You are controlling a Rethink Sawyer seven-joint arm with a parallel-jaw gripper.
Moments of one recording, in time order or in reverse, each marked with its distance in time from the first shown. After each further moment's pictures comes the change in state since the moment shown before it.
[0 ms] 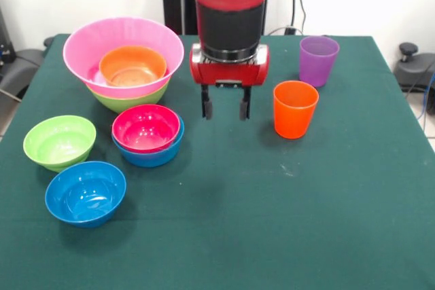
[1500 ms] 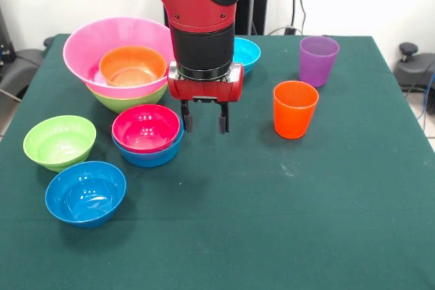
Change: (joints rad) arm -0.051 0.049 0.000 -0.014 0.000 -0.039 0.000
